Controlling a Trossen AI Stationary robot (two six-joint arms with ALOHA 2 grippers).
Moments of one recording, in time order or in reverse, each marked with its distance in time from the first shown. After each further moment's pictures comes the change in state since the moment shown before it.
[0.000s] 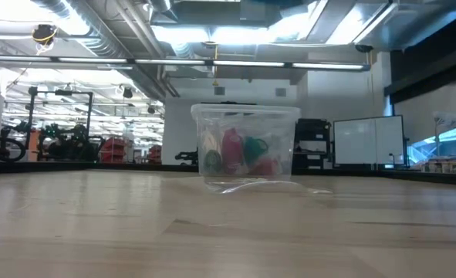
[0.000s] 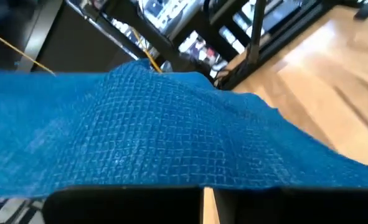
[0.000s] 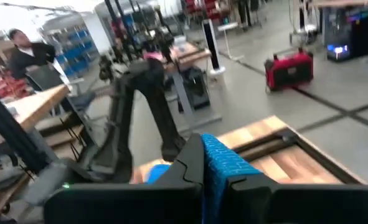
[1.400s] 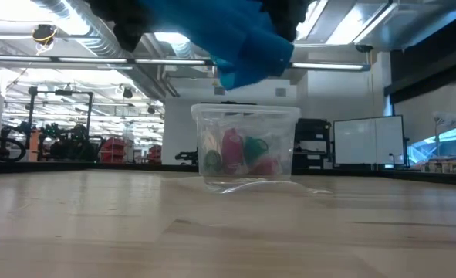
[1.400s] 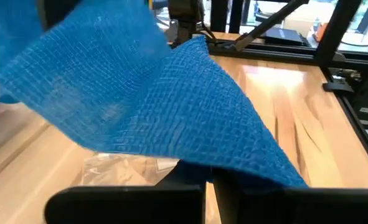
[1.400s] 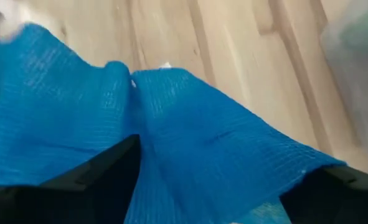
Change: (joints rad) left arm 0.066 0.000 0.030 -0.280 0.107 -1.007; right arm -0.108 0.275 0.046 -0.755 -0.280 -0.174
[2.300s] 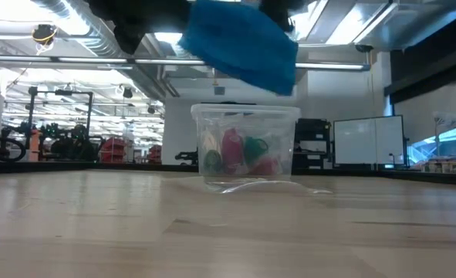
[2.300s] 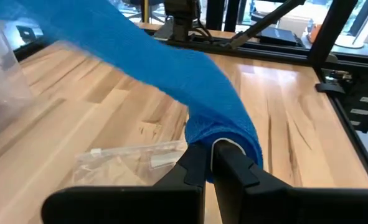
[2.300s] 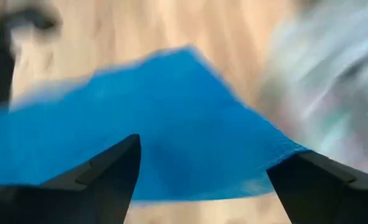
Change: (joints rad) left arm 0.003 -0.001 0.000 -0.003 0.028 -0.028; right arm 0.009 -0.057 0.174 -0.094 0.192 -0.089
